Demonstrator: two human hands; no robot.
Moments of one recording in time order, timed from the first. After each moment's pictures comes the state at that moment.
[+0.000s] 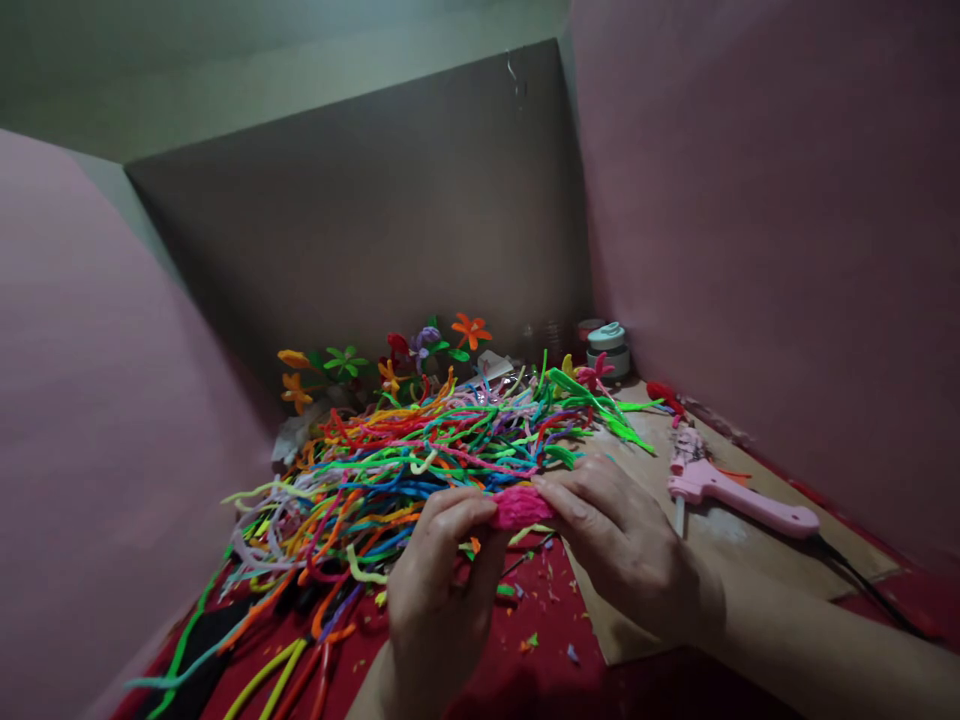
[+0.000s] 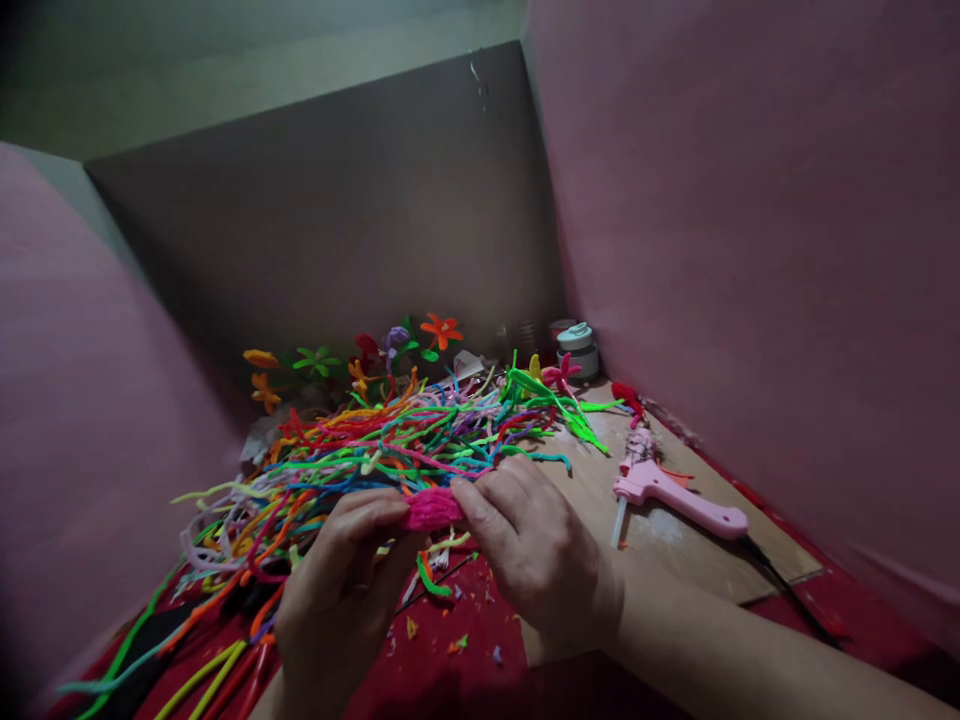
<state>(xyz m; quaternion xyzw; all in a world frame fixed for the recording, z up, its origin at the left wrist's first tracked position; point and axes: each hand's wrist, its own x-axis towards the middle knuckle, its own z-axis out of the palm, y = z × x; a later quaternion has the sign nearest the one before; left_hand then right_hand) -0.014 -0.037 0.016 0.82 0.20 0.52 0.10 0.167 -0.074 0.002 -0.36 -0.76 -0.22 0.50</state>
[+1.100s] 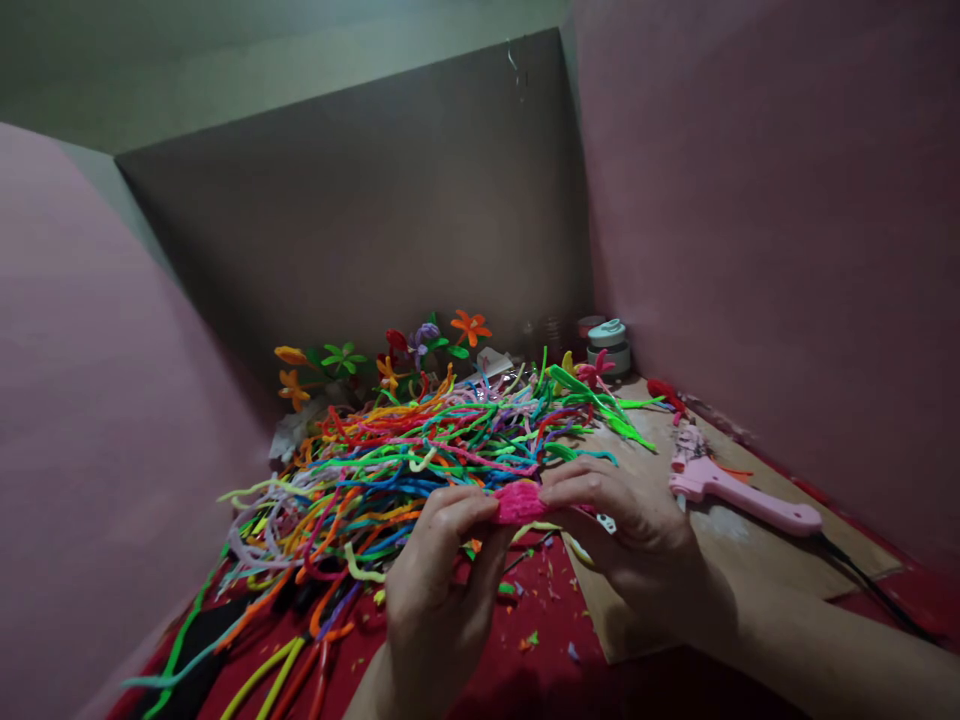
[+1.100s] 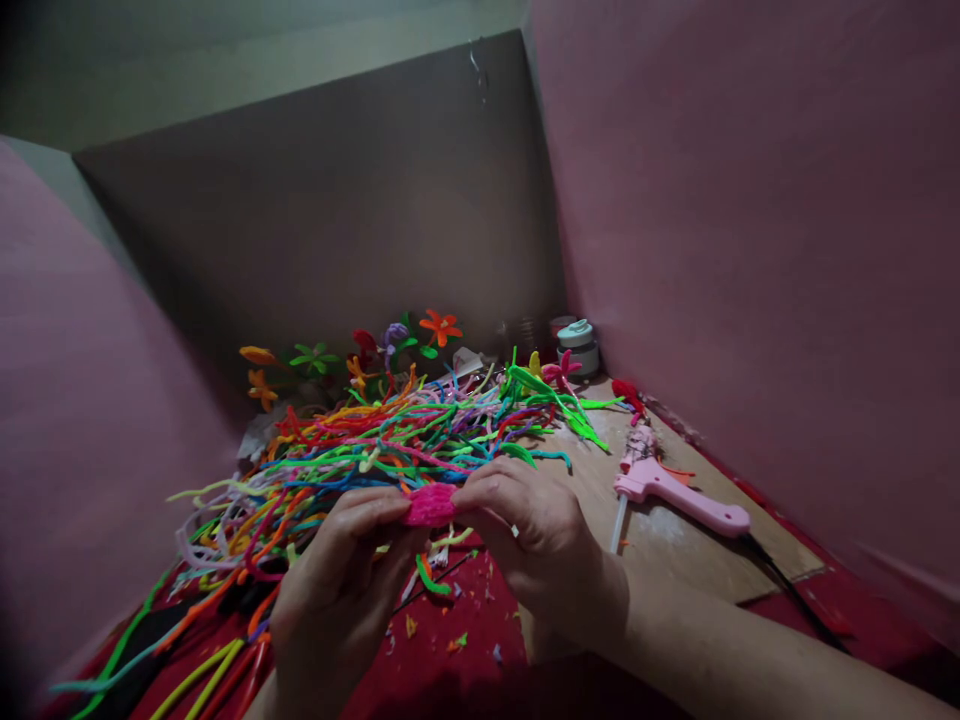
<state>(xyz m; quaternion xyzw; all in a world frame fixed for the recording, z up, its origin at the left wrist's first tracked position) -0.012 -0.039 0.022 0.83 0.20 0.51 0.12 0.163 -0.075 0.007 -0.32 -0.70 0.07 0.63</state>
